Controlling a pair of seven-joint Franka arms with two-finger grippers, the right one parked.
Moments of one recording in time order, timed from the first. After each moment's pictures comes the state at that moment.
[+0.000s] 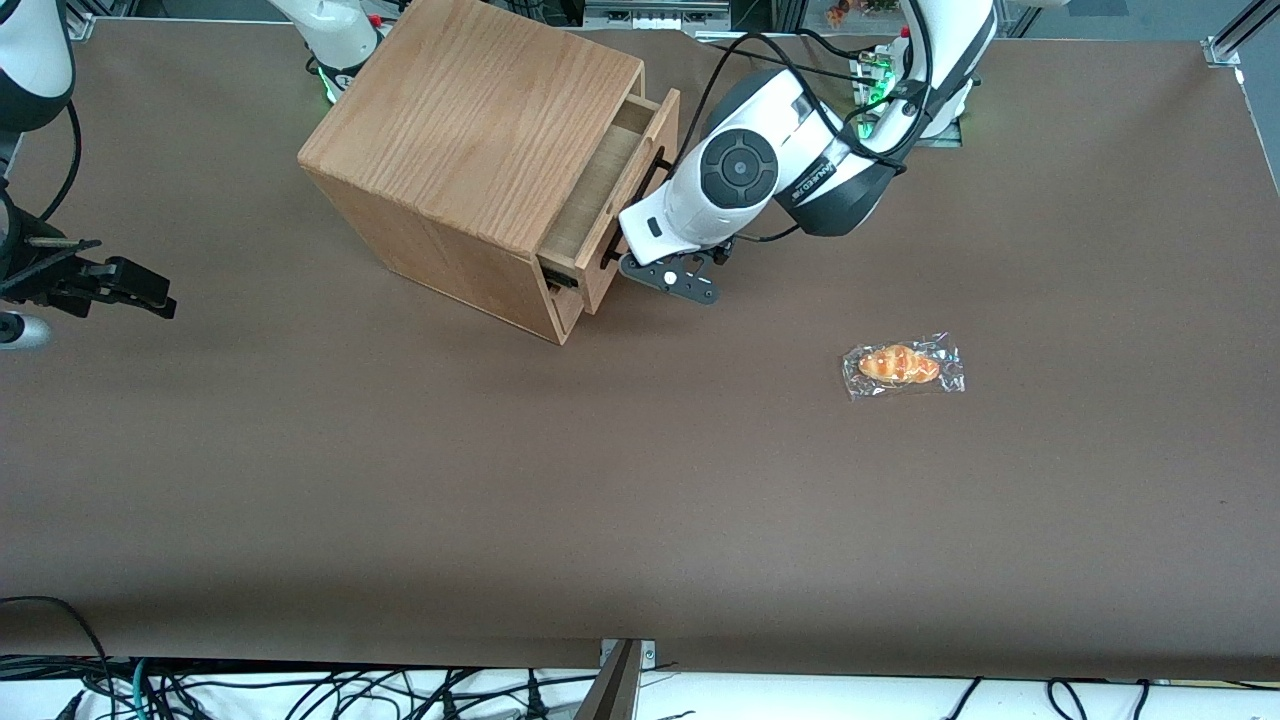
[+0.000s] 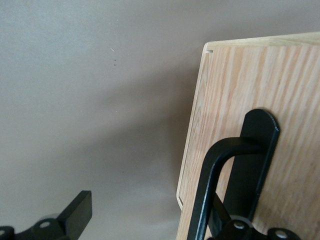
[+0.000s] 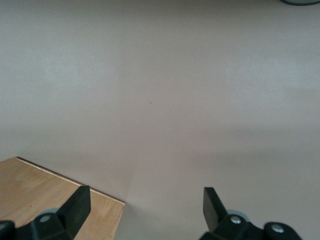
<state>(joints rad) -0.38 0.44 -0.39 -1.61 -0.19 1.90 -0.38</state>
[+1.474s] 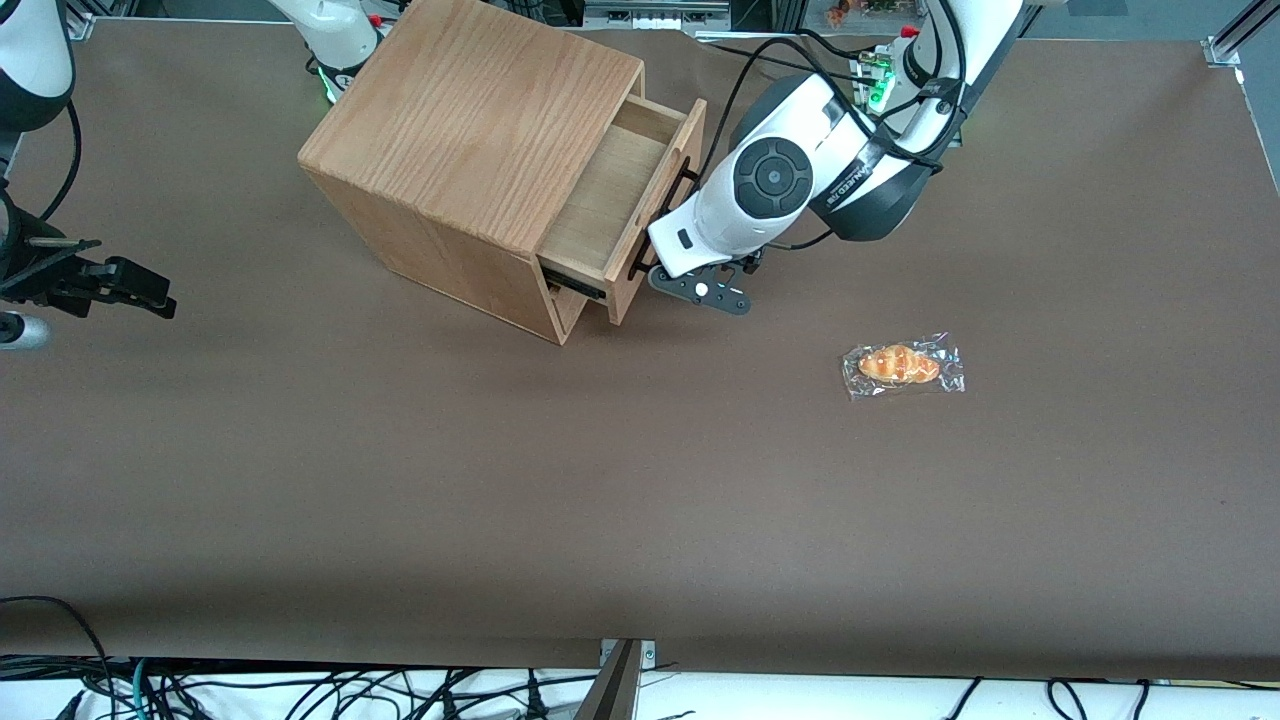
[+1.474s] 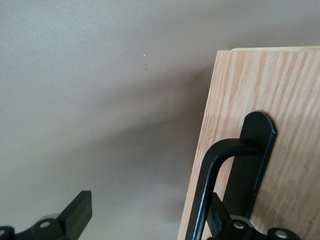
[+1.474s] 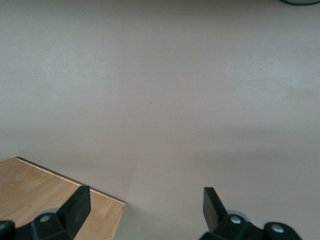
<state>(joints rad) -0.32 0.41 -0.39 -1.63 -0.16 1.87 -0.35</state>
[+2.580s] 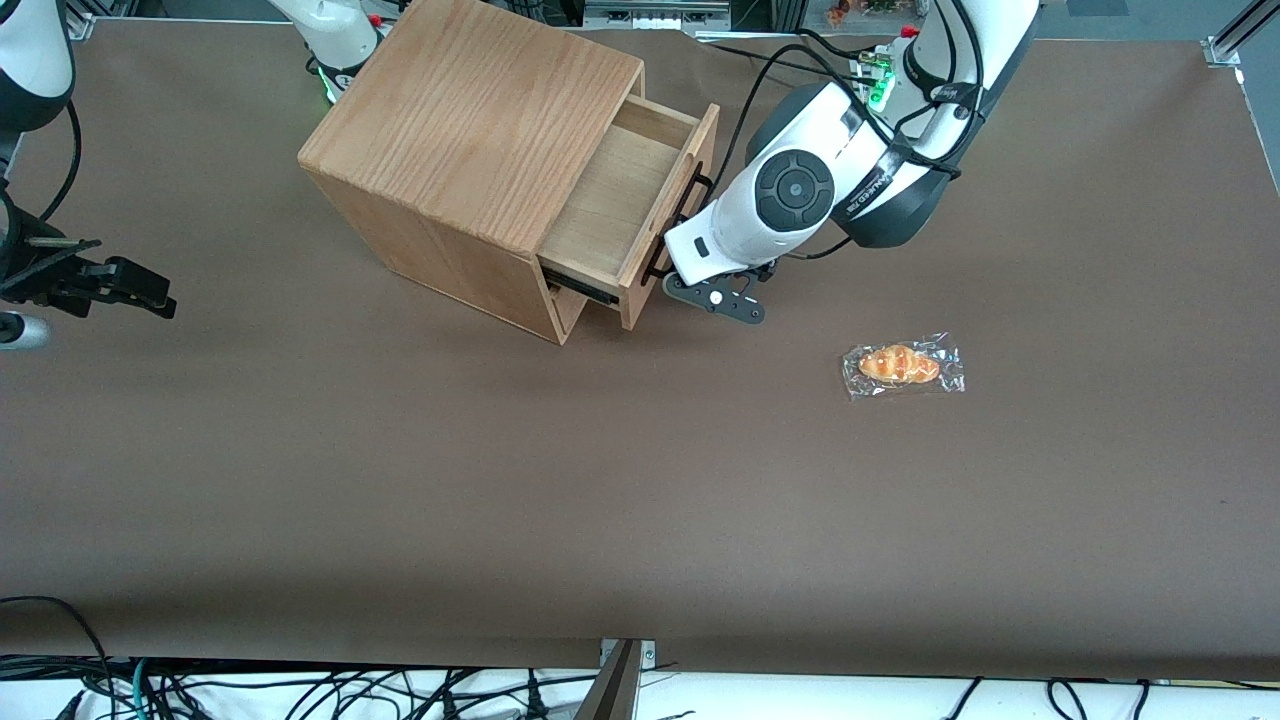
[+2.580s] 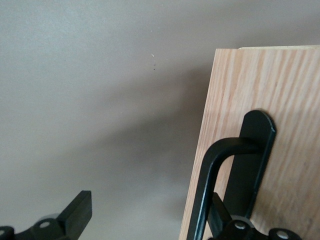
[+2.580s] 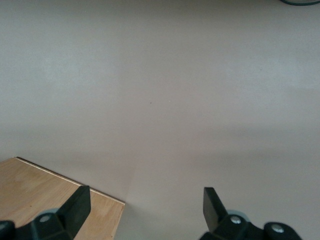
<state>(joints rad) -0.30 0.40 -0.39 -1.64 -0.16 1.86 -0.31</state>
